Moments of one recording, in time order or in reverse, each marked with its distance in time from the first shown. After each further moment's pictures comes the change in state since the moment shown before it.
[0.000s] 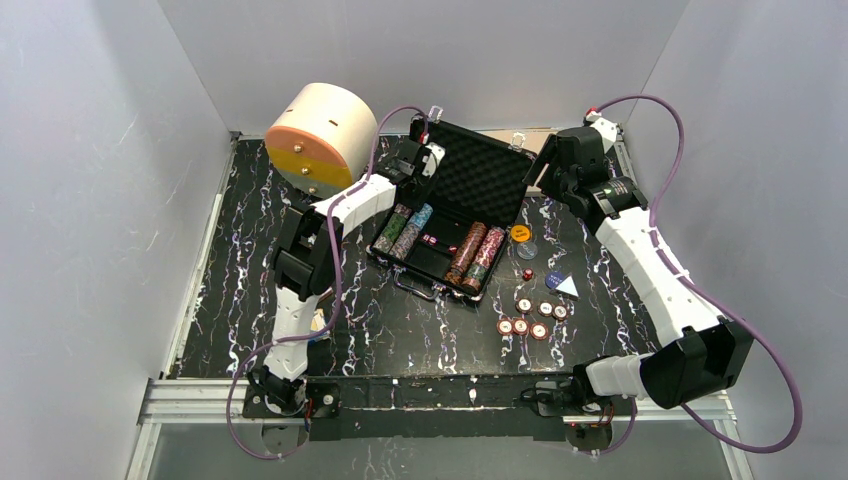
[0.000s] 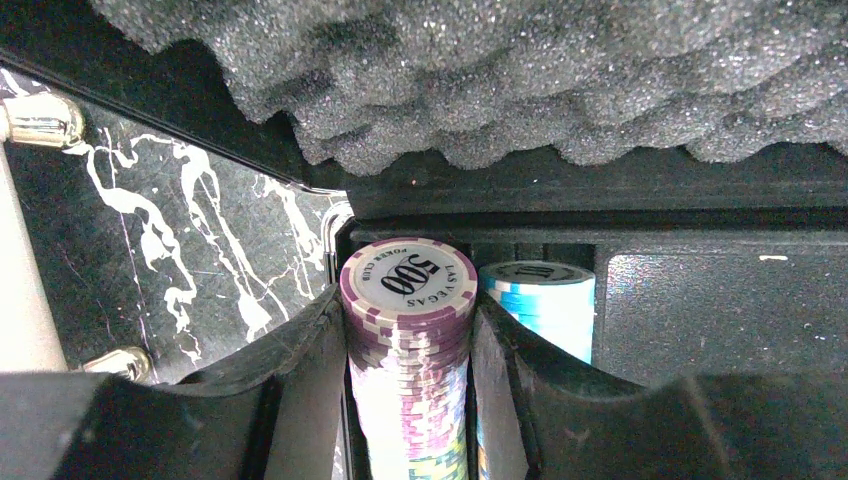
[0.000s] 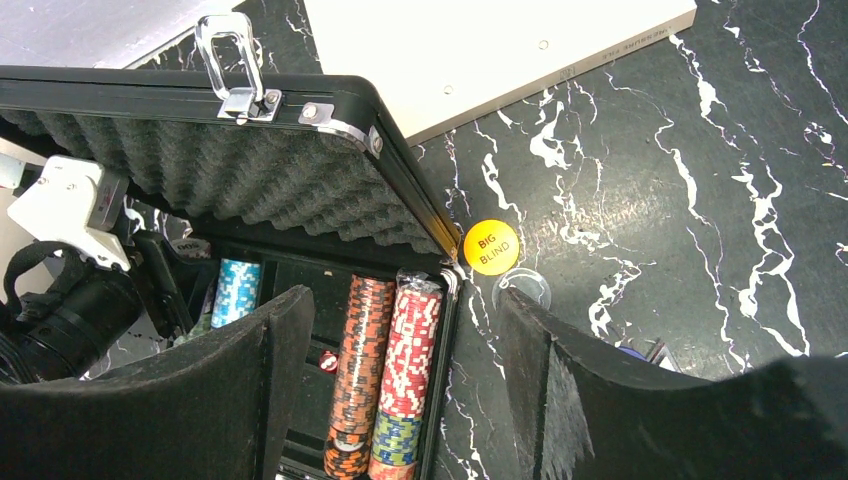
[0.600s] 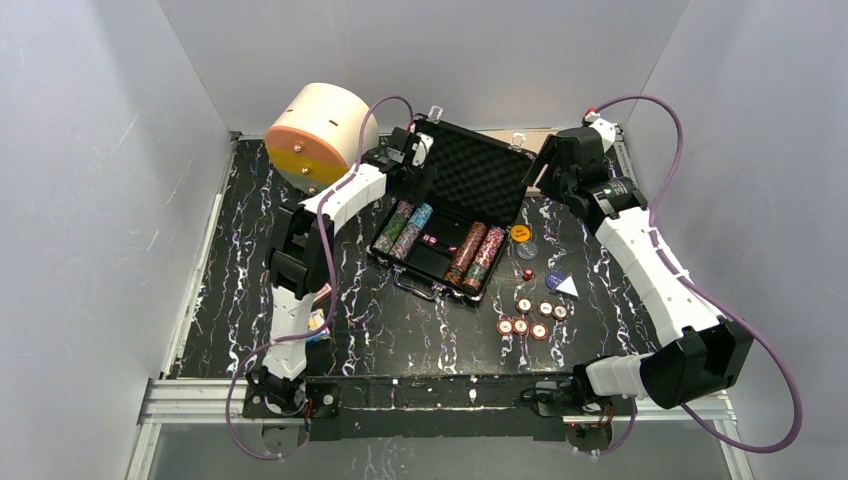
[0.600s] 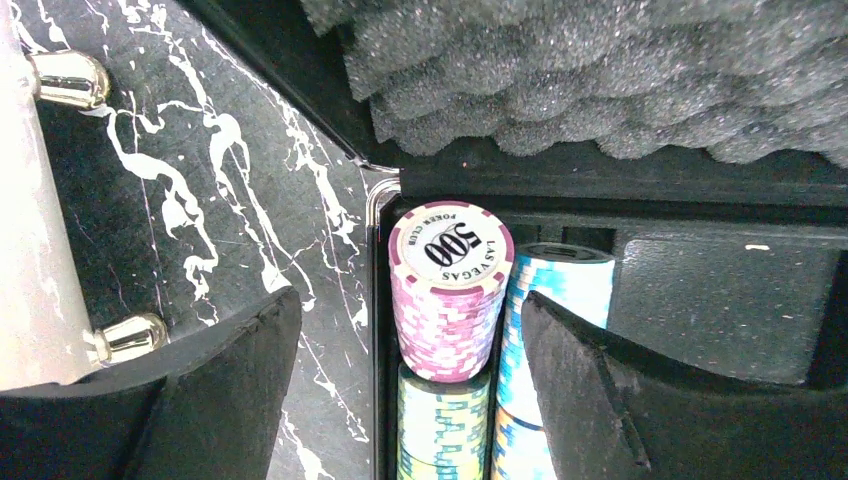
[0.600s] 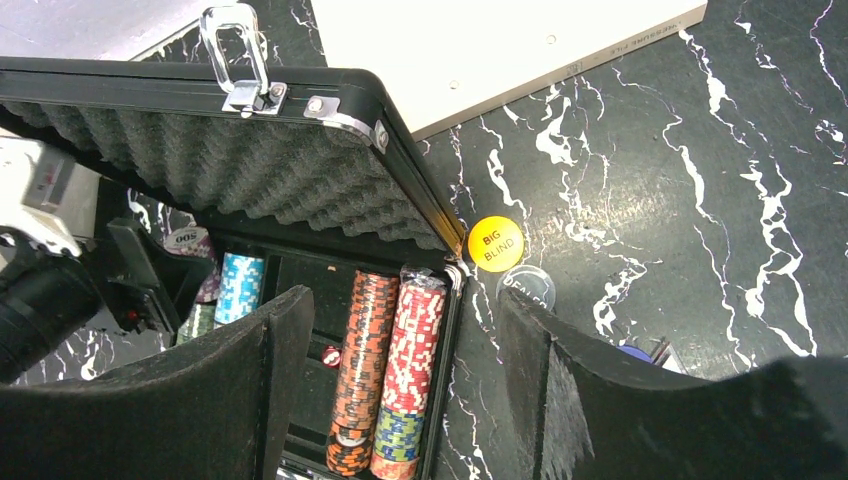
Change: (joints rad) left arm 0.042 -0.010 0.069 -0.106 0.051 -0.055; right arm 0.000 0.000 -0.002 0.000 -0.015 0.000
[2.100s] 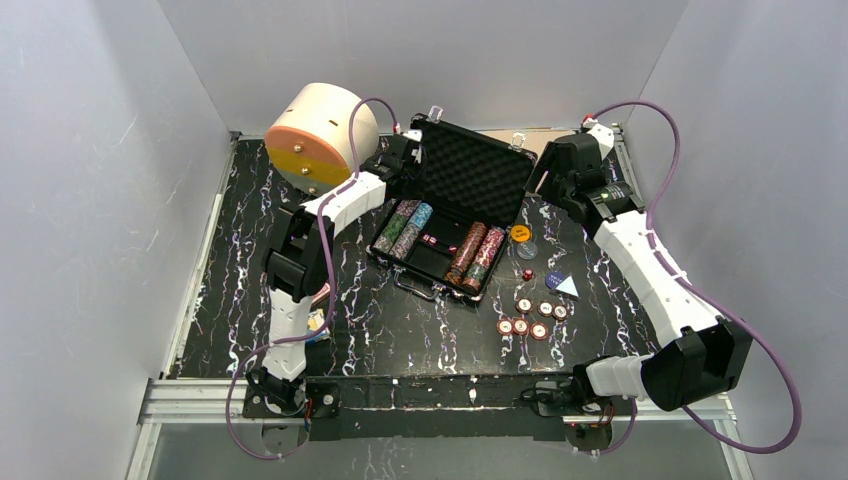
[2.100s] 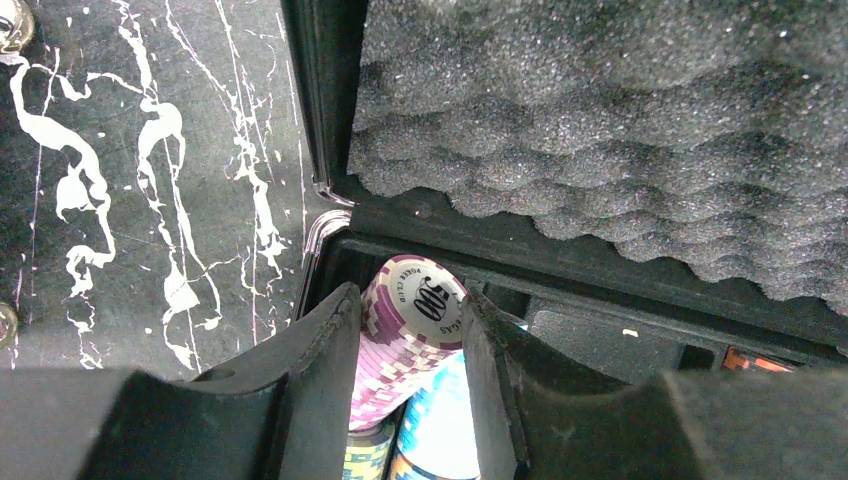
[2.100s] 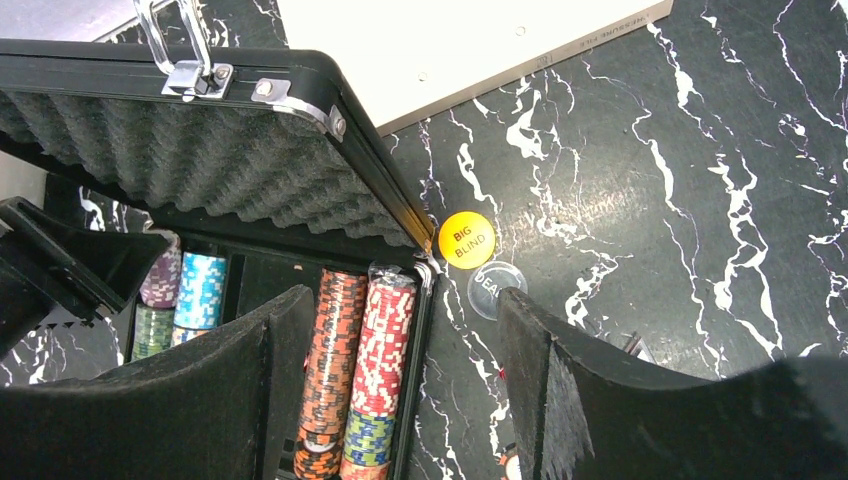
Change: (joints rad) left arm 0.006 -0.028 -0.106 0.179 0.011 -0.320; right arm 0.000 -0.011 -0.049 0.015 0.034 -0.027
